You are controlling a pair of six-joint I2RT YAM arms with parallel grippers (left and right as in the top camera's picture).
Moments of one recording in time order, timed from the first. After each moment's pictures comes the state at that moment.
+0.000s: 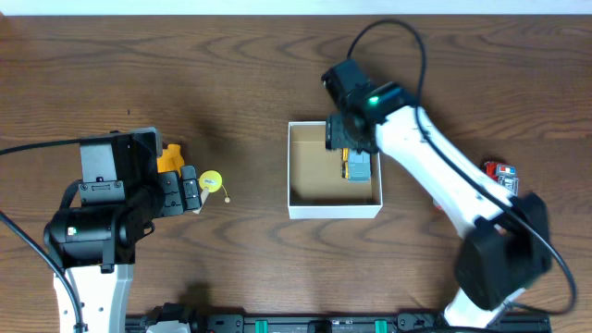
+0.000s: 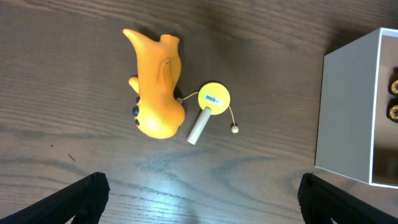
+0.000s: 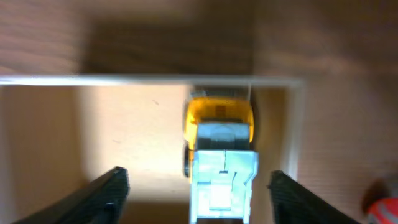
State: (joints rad) left arm 0.05 1.01 1.13 -1.16 0.04 -0.09; right arm 0.53 1.83 1.58 -1.01 0.14 0.55
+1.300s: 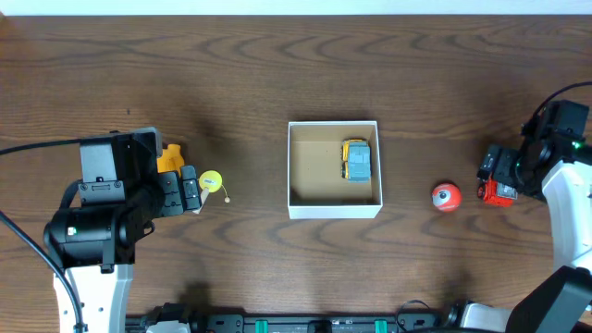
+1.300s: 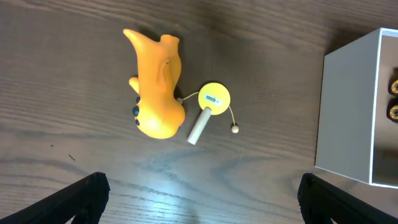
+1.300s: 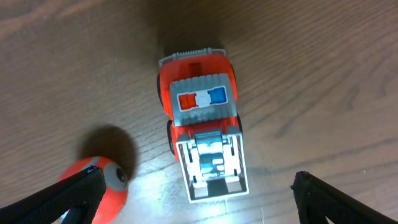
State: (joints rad) left arm 0.05 1.01 1.13 -1.16 0.04 -0.09; right arm -0.35 1.48 1.06 -0.86 0.08 0.05
